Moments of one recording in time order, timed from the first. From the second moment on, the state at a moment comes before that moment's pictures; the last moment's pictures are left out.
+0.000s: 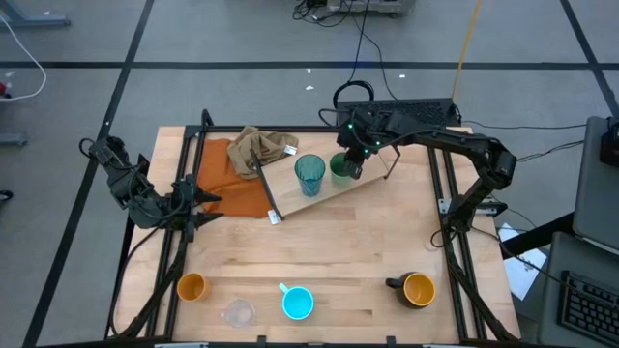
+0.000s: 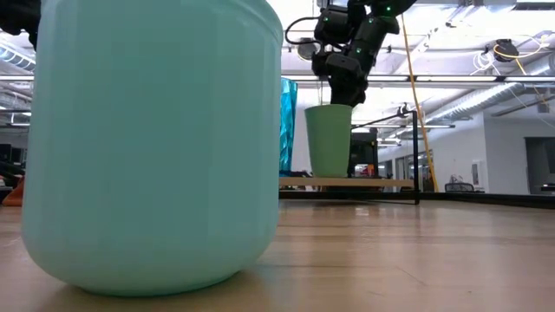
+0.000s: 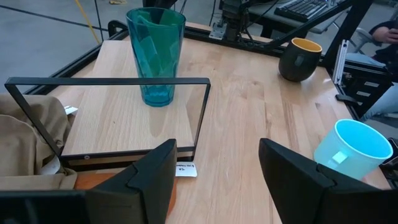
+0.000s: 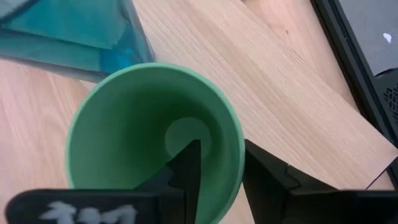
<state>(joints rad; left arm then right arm) -0.79 0.37 0.57 -0.77 -0.83 -0.61 -0.46 1.64 1.41 -0.87 -0.08 -0.07</state>
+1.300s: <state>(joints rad) -0.79 0.37 0.57 -0.63 -0.84 -0.52 -0.10 1.05 1.57 -0.96 0.10 -0.02</state>
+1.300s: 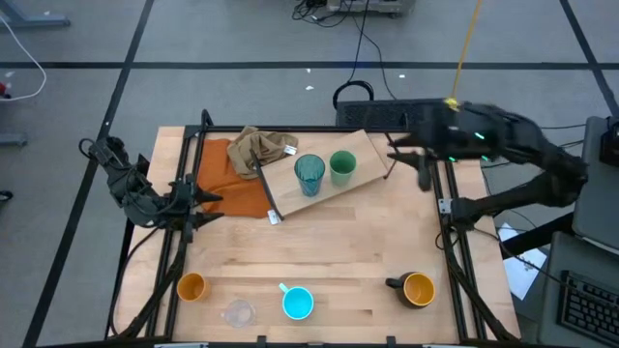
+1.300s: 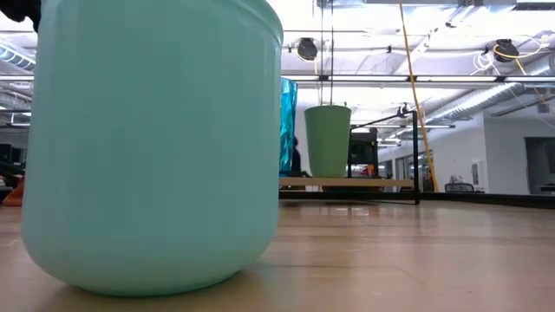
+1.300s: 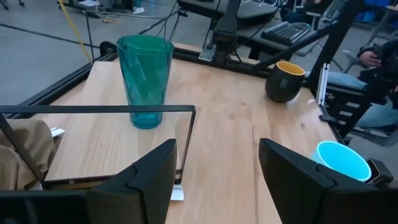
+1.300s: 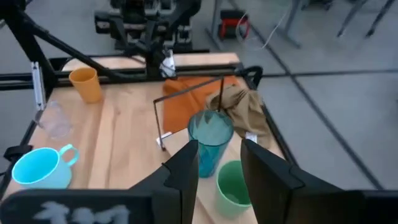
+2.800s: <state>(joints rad) -0.79 0.37 0.57 -0.63 -0.90 -0.52 0.28 0.42 0.44 -0.37 0.12 0.17</state>
